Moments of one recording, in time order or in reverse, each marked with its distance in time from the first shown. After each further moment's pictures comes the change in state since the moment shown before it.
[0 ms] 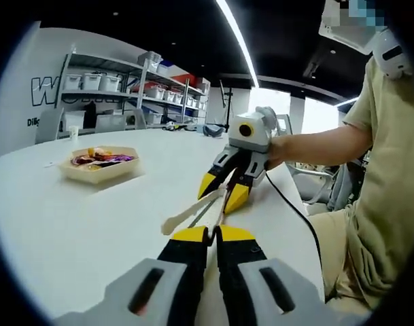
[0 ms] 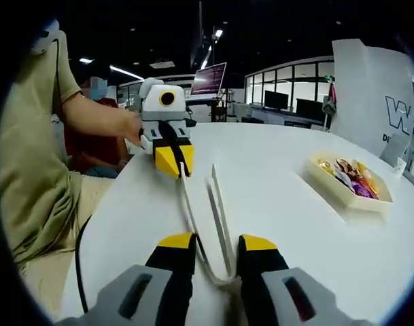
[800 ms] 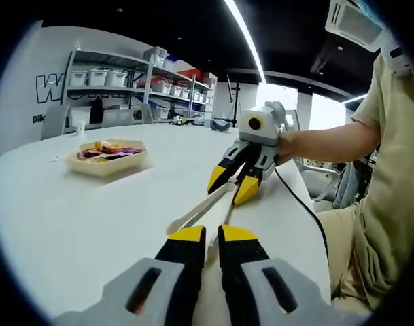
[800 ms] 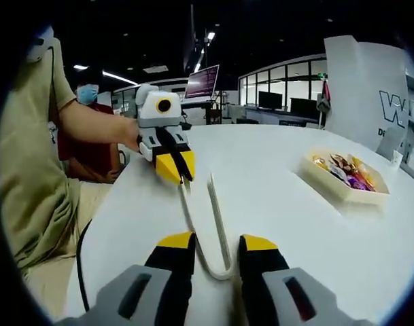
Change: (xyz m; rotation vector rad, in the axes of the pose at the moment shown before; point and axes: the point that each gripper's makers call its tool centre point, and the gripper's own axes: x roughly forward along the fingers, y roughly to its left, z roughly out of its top) left arm -0.001 0.009 -0.007 -0.019 0.027 0.050; right arm -0.003 -0.003 0.000 0.049 -0.019 -0.014
